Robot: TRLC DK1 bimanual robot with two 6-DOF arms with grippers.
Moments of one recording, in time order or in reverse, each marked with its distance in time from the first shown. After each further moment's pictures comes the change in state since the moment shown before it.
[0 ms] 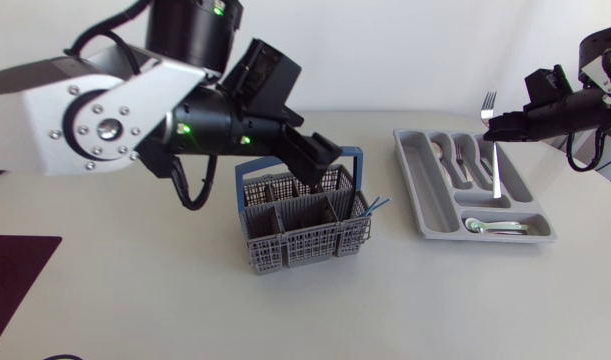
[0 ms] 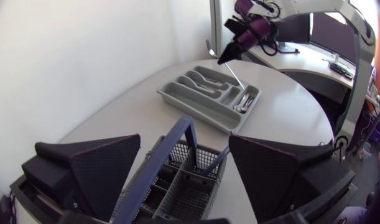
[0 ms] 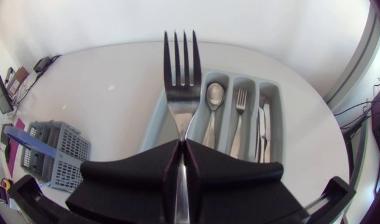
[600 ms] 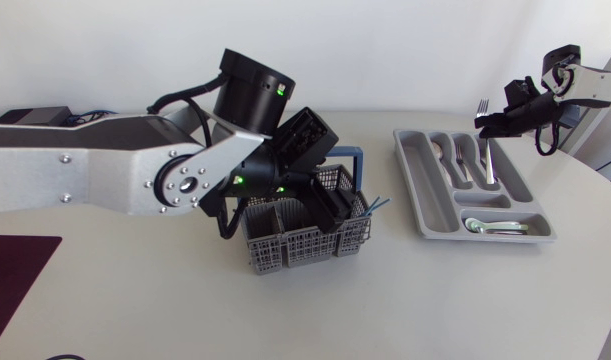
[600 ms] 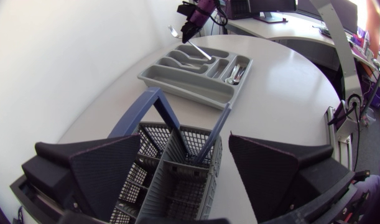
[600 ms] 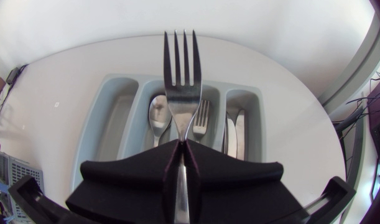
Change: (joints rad) left arm -0.064 0.127 -0.070 0.111 -0.026 0.130; right arm -0.030 0.521 0.546 -0.056 0.108 0.009
